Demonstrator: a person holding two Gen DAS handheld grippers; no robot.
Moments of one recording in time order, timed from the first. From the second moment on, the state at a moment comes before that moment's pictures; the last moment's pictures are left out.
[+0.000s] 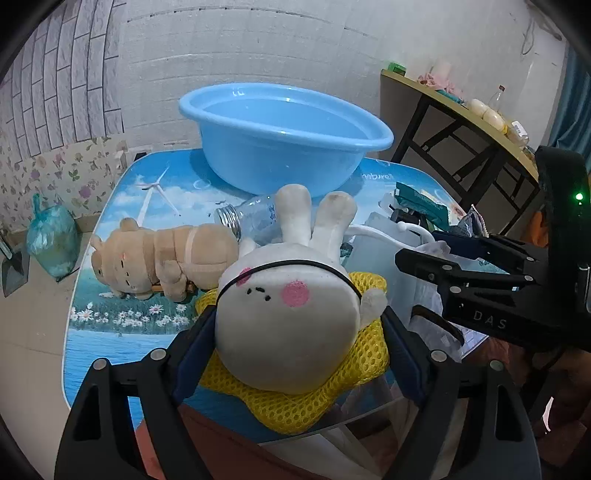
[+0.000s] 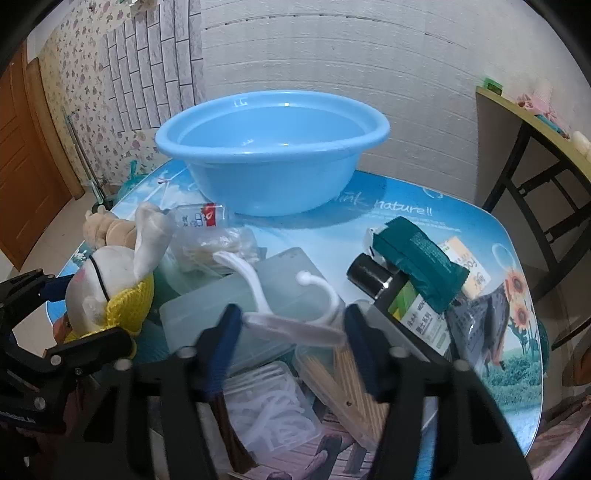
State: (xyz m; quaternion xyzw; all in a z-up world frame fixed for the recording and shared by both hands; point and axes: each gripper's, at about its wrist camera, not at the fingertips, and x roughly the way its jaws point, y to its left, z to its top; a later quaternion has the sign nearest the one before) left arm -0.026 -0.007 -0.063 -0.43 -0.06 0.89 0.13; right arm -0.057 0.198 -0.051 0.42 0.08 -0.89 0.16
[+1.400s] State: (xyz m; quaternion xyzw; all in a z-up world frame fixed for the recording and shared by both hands) left arm -0.057 -0.005 0.027 -0.35 -0.02 0.93 0.10; right arm -0.056 0.232 0.029 0.32 0.02 -0.93 0.20
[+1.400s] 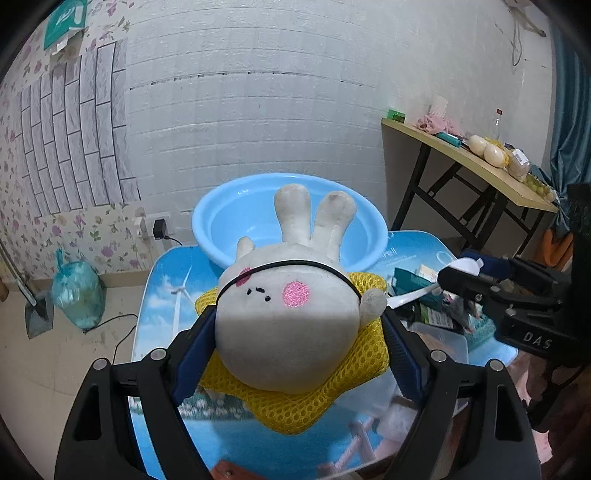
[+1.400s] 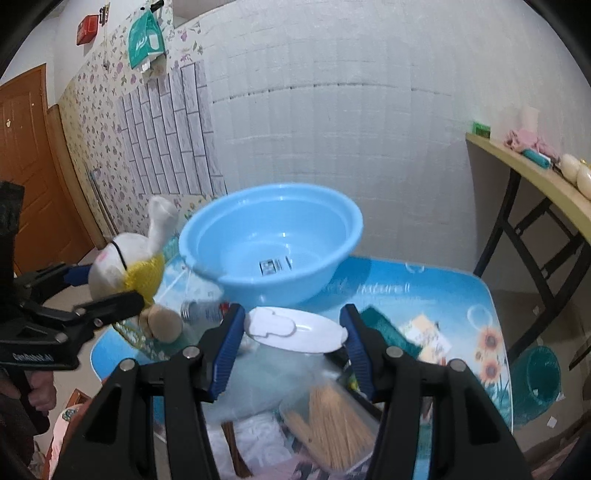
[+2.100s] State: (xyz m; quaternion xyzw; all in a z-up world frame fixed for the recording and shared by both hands) left arm -0.153 -0.004 0.013 -0.36 0.00 0.93 0.10; right arm -0.141 0.202 0.027 0.33 0.03 -0.92 0.21
